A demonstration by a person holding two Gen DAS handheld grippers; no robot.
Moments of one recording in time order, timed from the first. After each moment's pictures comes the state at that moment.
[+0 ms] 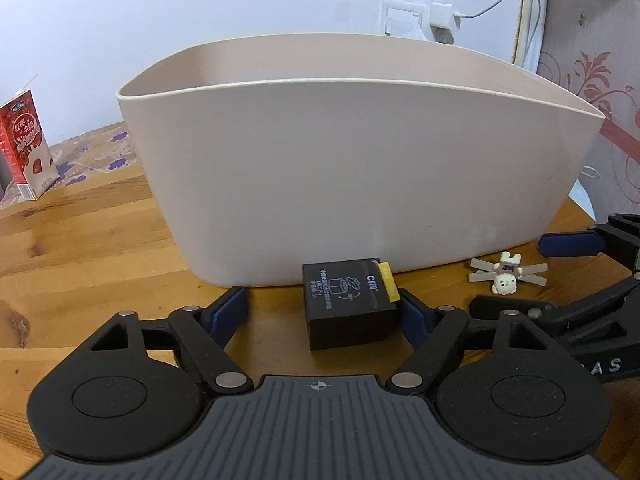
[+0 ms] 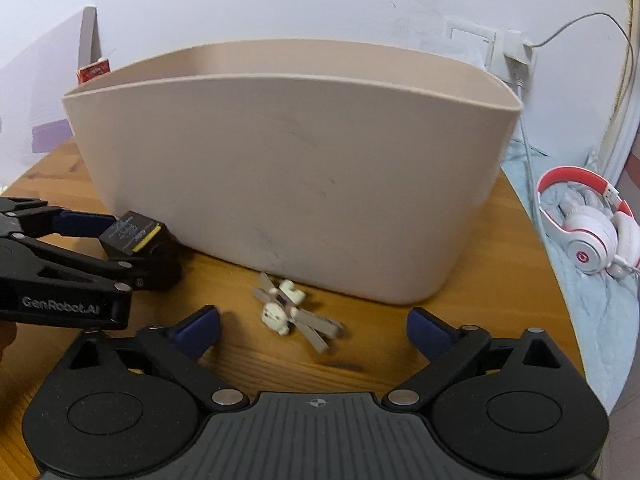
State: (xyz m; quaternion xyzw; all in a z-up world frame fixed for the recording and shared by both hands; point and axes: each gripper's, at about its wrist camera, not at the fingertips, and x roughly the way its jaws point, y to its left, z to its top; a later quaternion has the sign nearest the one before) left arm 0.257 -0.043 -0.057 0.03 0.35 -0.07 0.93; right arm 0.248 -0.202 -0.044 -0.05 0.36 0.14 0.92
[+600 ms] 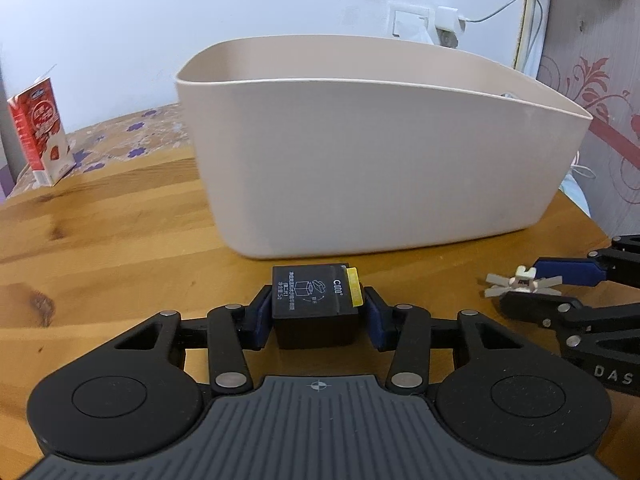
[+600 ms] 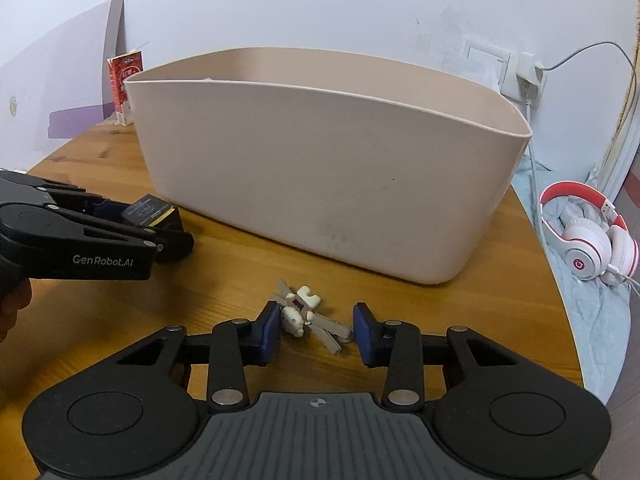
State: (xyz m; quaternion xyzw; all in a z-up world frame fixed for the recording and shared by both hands) left arm 0.226 -0.015 -0.049 0.02 0.35 -0.07 0.93; right arm 0.208 -0.184 -0.029 -0.07 0.36 0.15 0.92
